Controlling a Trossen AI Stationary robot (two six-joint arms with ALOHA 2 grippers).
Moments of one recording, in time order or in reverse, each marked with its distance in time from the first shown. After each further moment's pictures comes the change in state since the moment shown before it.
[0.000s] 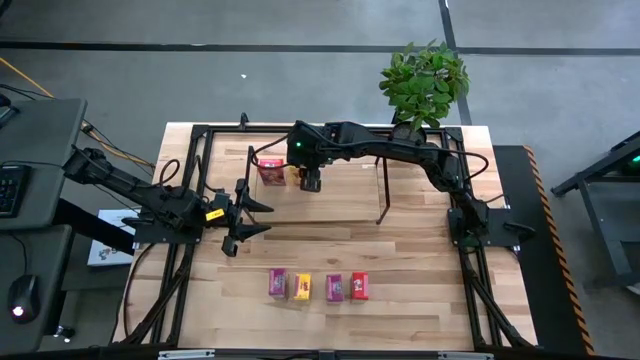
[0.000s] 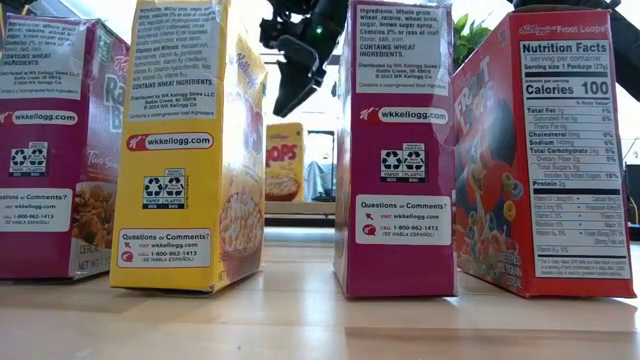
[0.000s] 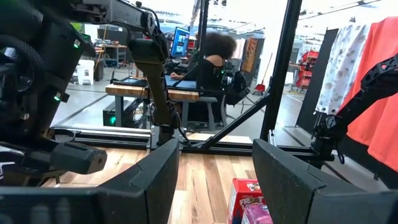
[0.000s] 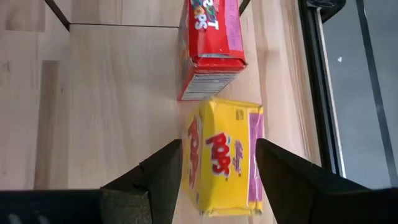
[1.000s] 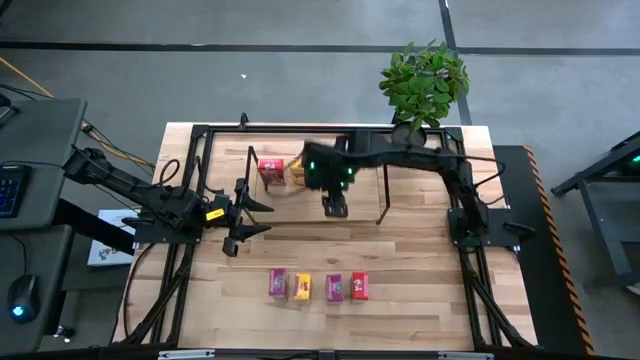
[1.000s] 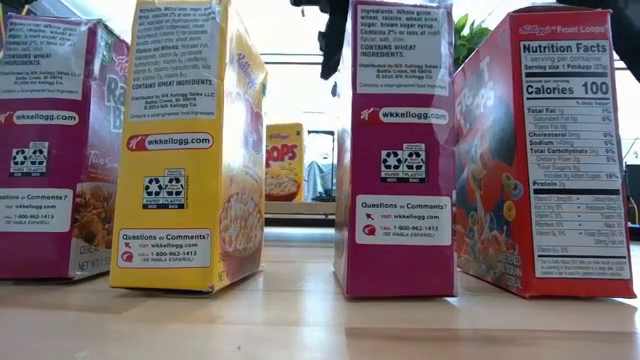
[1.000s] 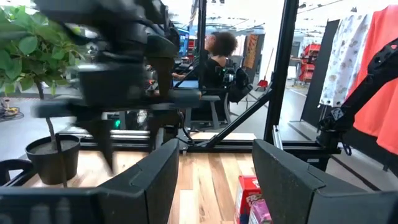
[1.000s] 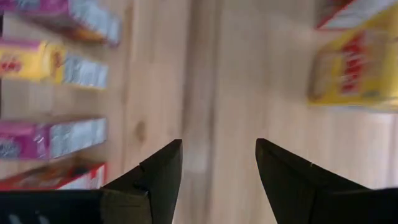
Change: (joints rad) left arm 0.000 0.000 0.000 -0.004 0.000 0.054; right arm 0.149 -0.114 -0.002 -0.371 -0.229 0.124
